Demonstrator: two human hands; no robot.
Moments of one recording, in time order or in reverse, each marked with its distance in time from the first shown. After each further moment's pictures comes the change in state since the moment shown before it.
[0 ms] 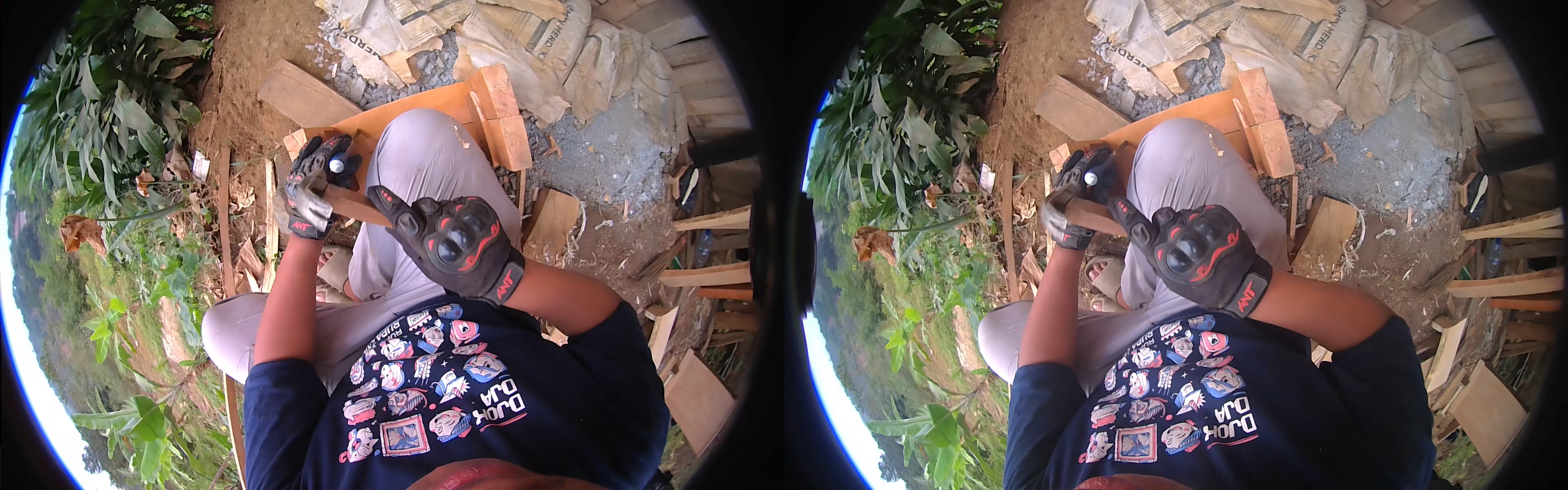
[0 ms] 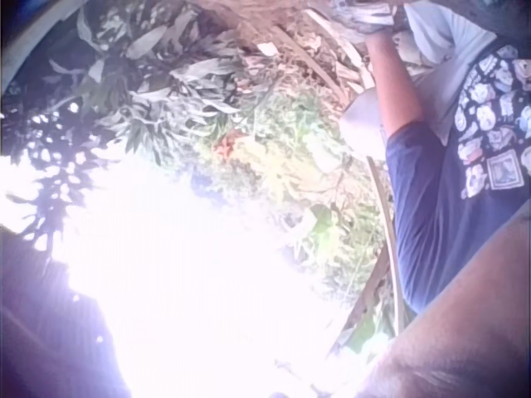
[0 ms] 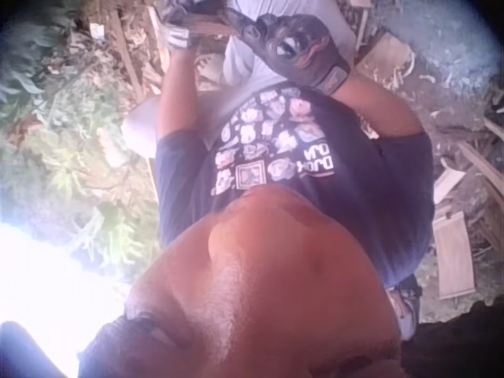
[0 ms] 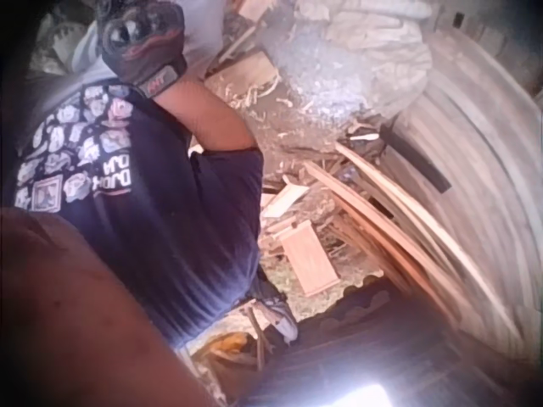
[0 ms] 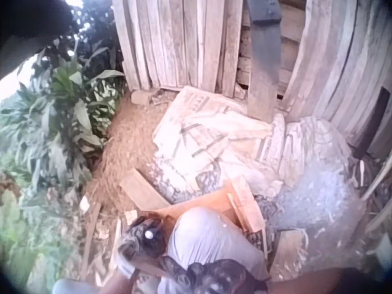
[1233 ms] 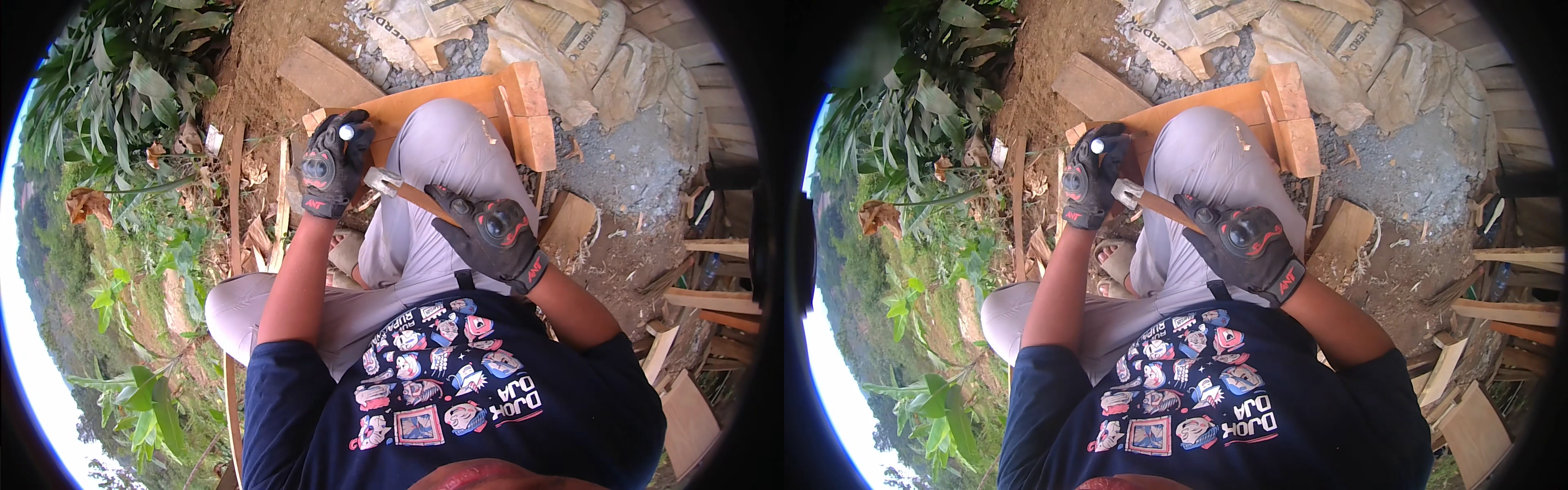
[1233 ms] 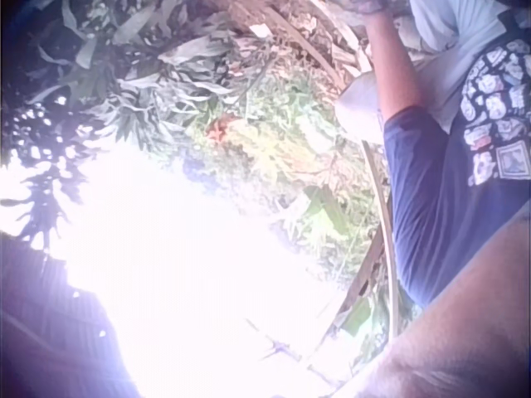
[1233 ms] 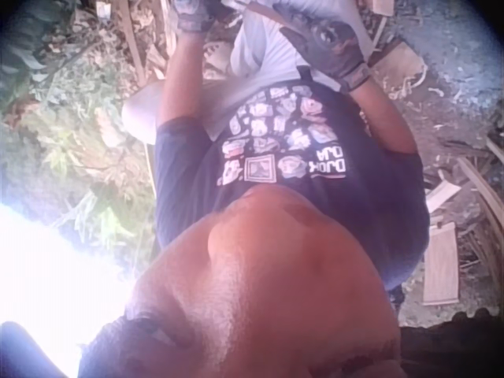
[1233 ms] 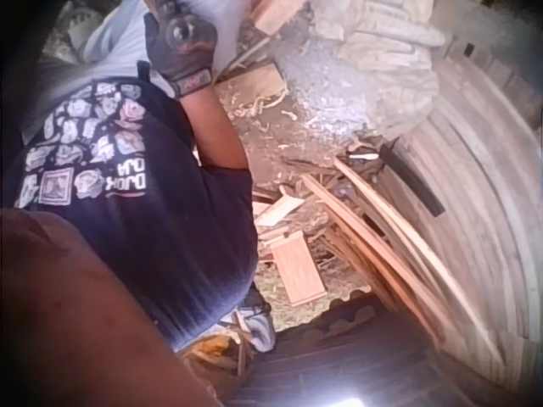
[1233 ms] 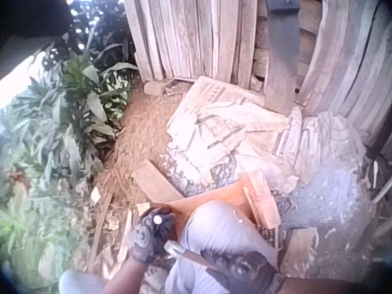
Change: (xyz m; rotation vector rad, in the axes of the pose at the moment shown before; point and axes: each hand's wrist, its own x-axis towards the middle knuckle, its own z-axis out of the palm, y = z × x) left_hand 0.012 0.012 -0.006 -0.090 0.059 -0.132; right_hand -0.036 0.032 0.039 0.125 -0.018 0.116
